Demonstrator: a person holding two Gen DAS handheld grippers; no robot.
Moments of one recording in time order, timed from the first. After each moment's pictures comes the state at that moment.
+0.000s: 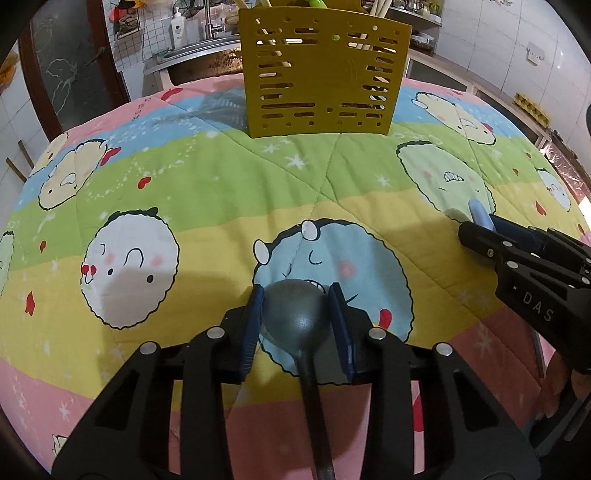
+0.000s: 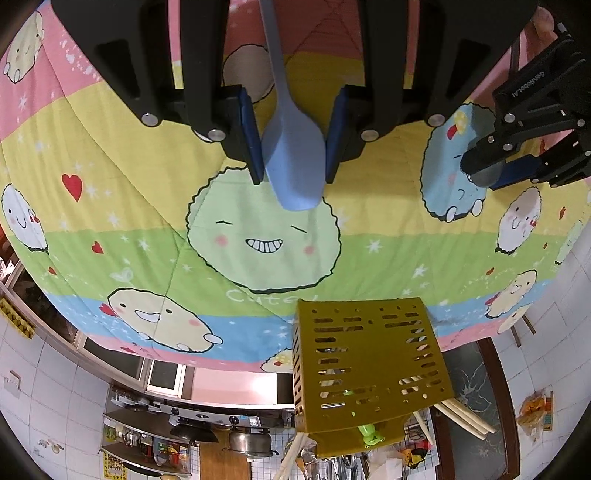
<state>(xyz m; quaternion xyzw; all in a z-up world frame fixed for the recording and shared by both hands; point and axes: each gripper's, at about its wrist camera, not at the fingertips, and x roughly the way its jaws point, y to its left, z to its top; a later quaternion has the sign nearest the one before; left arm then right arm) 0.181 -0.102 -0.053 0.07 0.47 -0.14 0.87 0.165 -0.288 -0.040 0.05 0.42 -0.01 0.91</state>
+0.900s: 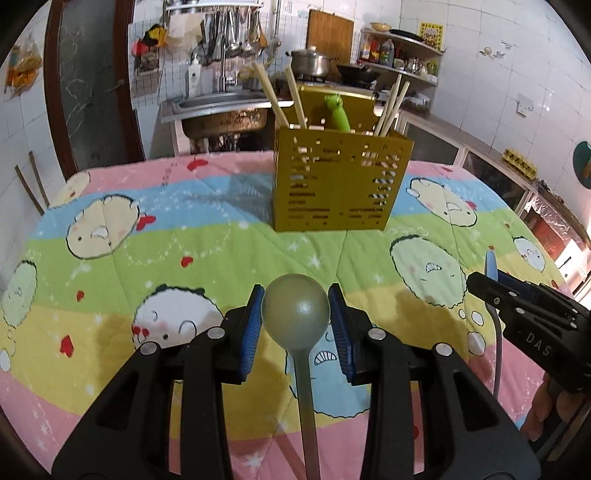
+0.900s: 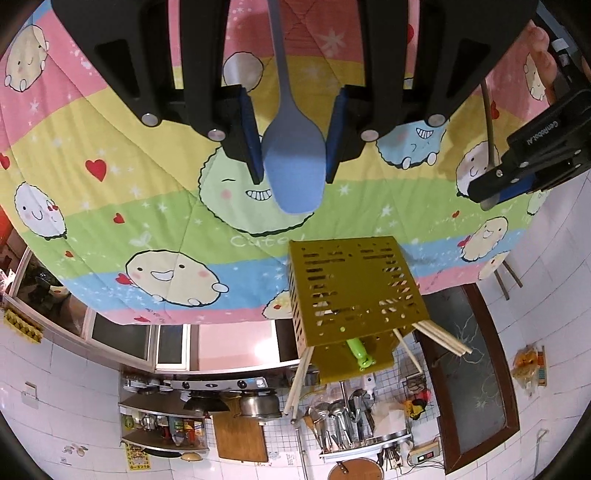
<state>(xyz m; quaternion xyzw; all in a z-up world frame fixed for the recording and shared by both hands) 0.180 -0.072 0.015 0.02 0.36 -0.15 0.92 0.142 -0.297 0.010 0.10 0.35 -0.01 0.93</state>
